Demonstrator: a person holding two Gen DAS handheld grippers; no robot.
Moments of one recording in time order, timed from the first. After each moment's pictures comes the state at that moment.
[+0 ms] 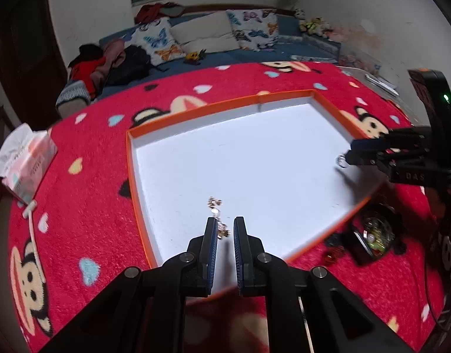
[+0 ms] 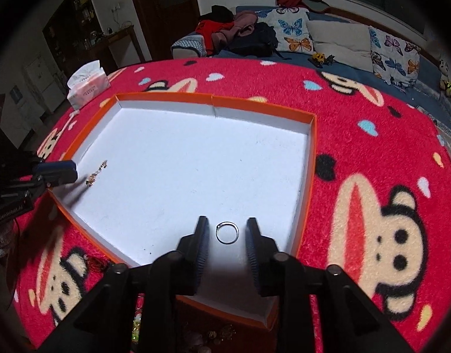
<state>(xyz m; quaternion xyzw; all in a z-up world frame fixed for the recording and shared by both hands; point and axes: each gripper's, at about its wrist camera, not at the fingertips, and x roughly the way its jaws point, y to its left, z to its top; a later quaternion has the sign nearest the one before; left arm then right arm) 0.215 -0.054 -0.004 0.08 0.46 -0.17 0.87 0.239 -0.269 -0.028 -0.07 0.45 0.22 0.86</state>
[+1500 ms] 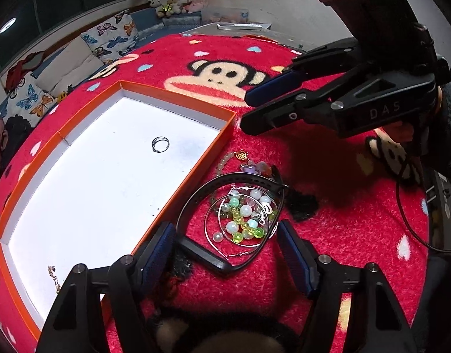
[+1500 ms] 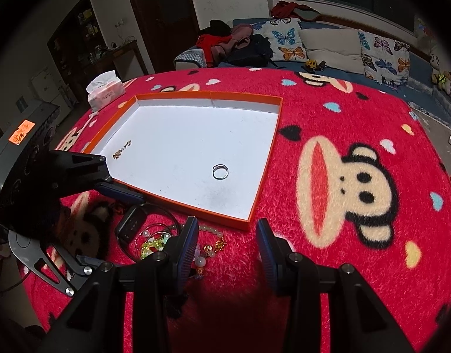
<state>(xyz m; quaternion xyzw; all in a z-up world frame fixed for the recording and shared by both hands) 0.172 -0.193 -0.038 0.22 0.44 -0.43 0.76 0.179 -0.315 -0.017 -0.04 0.43 0.23 0.87</state>
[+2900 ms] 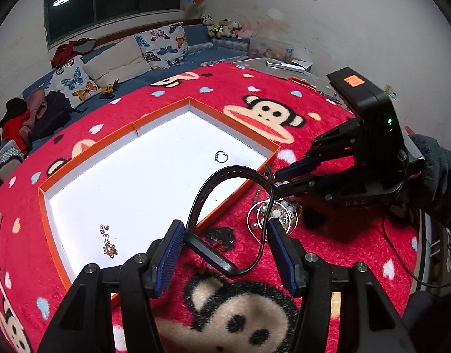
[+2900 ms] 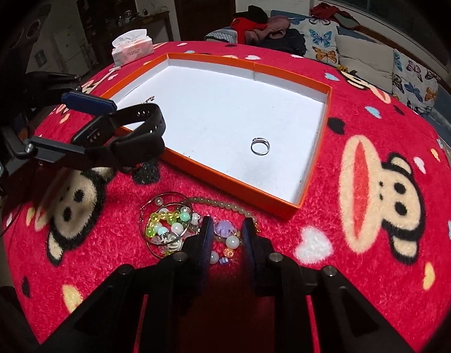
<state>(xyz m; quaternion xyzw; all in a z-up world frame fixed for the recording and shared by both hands) 0.155 -0.120 0.018 0.13 0.41 -0.35 0.83 0.168 -0.283 -0.047 -0.14 0.43 0.28 0.85</state>
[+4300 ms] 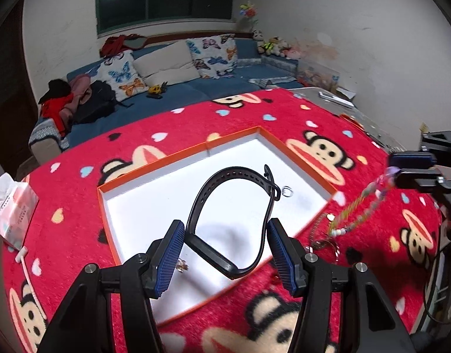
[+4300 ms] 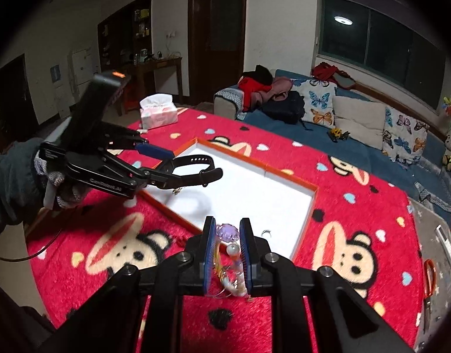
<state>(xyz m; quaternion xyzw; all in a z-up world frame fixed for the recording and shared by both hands) 0.205 -0.069 0.047 0.08 0.40 -0.25 0.88 0.132 -0.267 0.061 -0.14 0.30 0.29 0.90</state>
